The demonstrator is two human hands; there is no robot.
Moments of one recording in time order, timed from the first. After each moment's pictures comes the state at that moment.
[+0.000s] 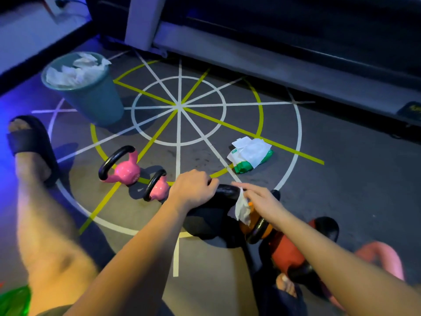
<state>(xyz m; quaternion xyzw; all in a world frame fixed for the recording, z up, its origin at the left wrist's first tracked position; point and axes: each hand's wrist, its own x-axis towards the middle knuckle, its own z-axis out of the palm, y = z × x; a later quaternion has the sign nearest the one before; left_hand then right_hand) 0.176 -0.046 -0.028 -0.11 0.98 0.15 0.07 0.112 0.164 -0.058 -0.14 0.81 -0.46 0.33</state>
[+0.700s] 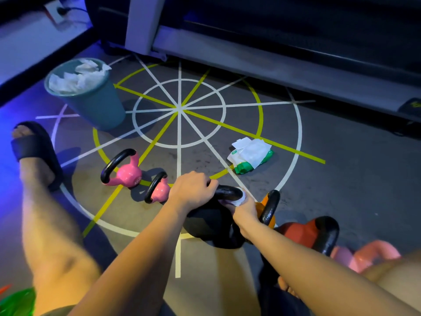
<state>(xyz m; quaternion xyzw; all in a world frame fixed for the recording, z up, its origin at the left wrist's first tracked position) 0.177 -0.043 -0.025 -0.12 0.98 0.16 0.07 0.151 0.120 -0.089 0.08 0.74 -0.62 0.27</state>
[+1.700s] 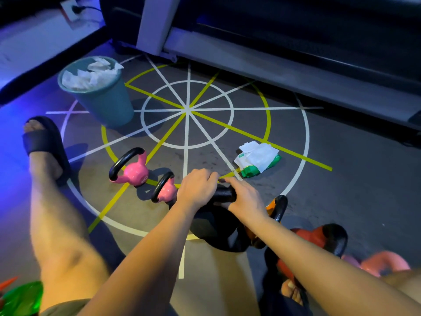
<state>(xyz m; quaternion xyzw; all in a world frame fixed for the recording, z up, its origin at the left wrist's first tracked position) 0.174 -0.053 -0.031 -0.21 0.94 0.28 0.06 0.130 0.106 -0.060 -0.30 0.90 -0.27 0.15</state>
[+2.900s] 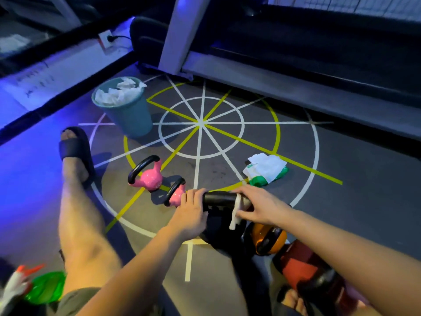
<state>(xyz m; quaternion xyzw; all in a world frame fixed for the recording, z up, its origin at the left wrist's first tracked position) 0.257 -0.061 -0.068 -0.14 0.96 0.23 0.02 0.099 0.139 -0.031 -0.46 0.83 -0.20 0.23</state>
